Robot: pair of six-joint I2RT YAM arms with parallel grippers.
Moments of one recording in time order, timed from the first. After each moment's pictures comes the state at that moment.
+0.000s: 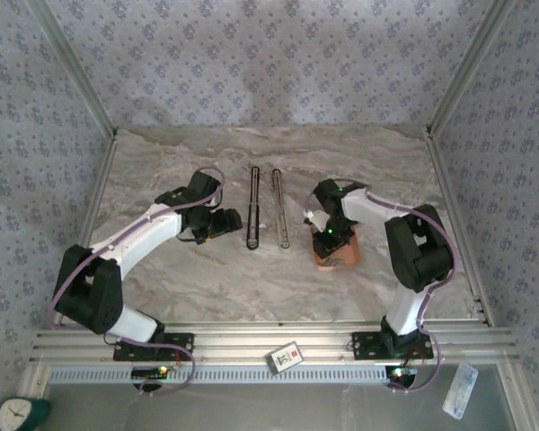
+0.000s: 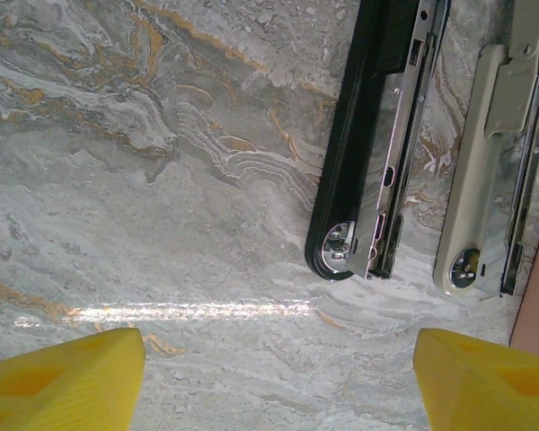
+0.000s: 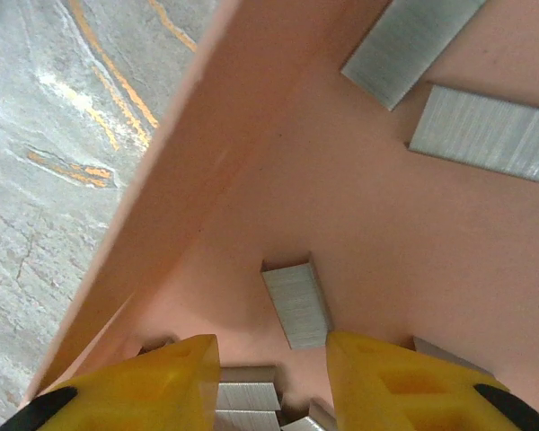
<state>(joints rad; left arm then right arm) -0.48 1.47 1.03 -0.71 0.17 -0.73 0.44 1.79 1.13 -0.92 -0.15 -0.24</state>
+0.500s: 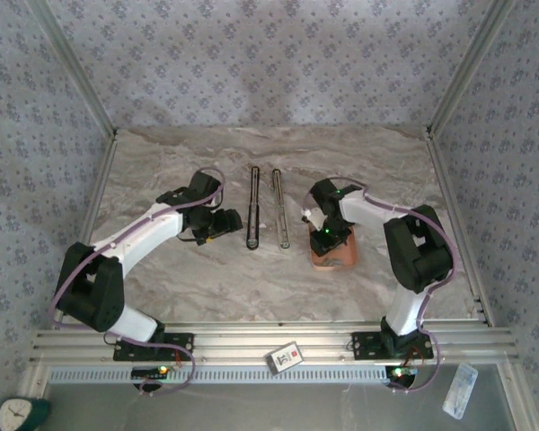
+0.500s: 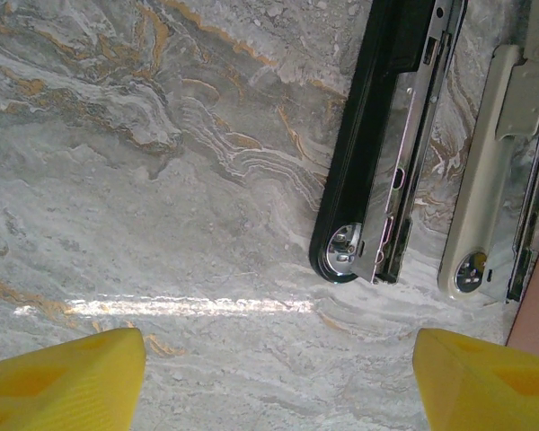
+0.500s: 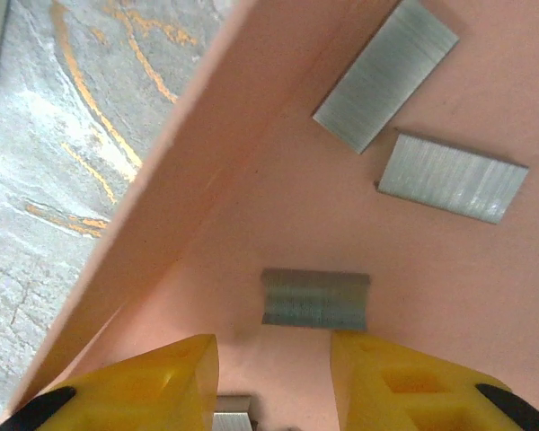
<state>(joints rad) -0.48 1.48 1.03 -0.71 0.17 -0.75 0.46 1.78 1.12 -0.85 -0.11 -0.21</state>
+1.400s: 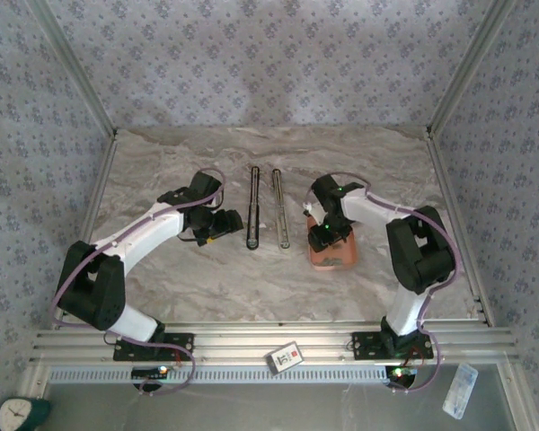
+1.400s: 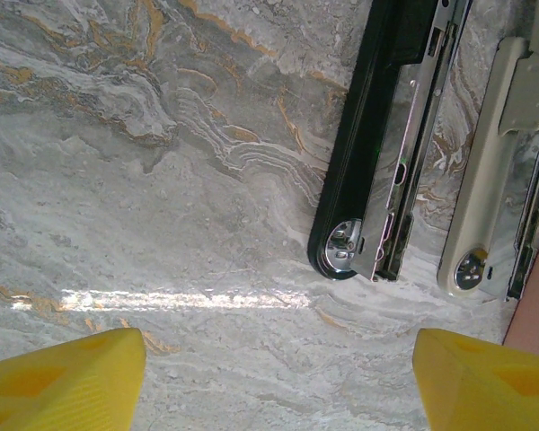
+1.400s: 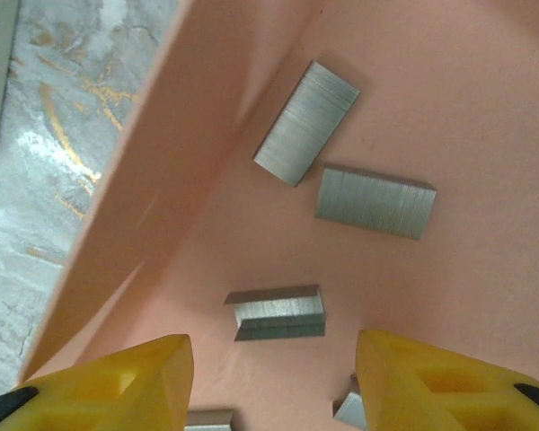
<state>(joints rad) -0.48 1.49 1.03 -0.71 0.19 -0.75 0.45 1.78 1.14 -0.84 -0.09 -0.13</state>
